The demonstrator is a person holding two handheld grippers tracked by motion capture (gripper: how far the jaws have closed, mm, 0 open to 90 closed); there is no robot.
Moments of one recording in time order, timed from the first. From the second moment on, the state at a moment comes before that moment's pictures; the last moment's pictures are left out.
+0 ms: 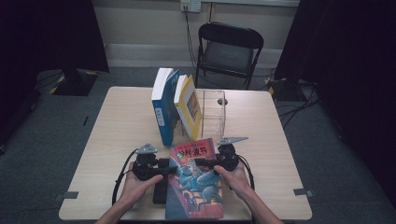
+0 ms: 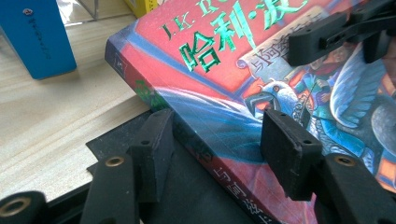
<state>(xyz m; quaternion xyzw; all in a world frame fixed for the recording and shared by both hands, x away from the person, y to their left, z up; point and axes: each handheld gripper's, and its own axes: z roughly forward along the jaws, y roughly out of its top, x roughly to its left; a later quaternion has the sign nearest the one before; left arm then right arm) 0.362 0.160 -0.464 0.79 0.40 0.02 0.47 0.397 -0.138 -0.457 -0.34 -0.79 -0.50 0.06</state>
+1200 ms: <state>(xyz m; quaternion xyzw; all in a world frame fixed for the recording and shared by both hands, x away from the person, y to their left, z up) 0.372 0.157 -0.465 0.75 0.39 -0.12 0.53 0.369 -0.133 -0.424 -0.29 -0.77 -0.56 0.02</state>
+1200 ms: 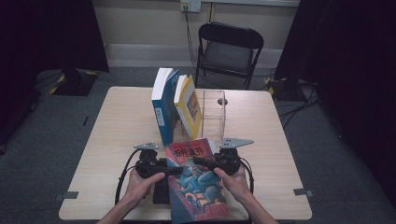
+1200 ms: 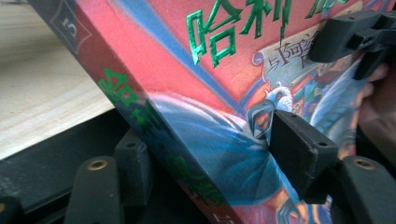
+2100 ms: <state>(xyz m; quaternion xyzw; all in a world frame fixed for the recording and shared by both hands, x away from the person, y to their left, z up) 0.358 0.150 -0.441 0.74 0.36 -0.13 0.56 0.373 -0.150 -0.415 -0.32 -0.76 -0.56 0.01</state>
